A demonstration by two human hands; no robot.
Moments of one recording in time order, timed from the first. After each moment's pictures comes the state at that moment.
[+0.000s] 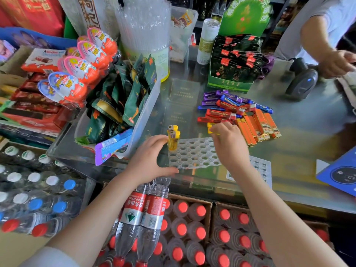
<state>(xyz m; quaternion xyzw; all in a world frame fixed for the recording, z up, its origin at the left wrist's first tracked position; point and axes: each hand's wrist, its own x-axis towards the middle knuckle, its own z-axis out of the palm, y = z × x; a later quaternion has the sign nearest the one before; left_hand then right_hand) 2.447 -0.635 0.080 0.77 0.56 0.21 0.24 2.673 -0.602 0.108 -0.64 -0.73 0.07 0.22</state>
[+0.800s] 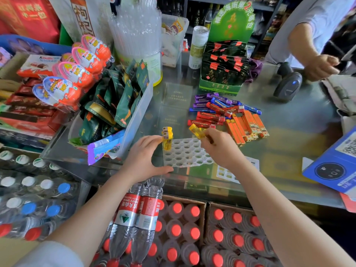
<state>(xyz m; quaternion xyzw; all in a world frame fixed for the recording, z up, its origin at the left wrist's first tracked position) 2.453 -0.635 0.080 0.79 0.56 0.20 0.18 2.679 -0.614 0.136 -0.60 -0.72 0.29 0.18</state>
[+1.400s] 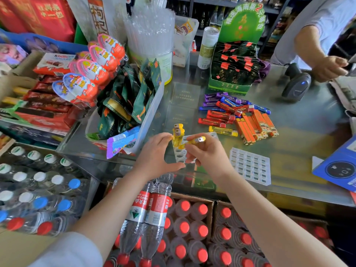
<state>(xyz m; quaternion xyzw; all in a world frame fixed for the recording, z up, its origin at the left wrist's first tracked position) 2.453 -0.638 0.073 0.77 0.58 0.21 0.18 2.621 -0.650 0.131 -0.55 -0.53 0.53 0.37</state>
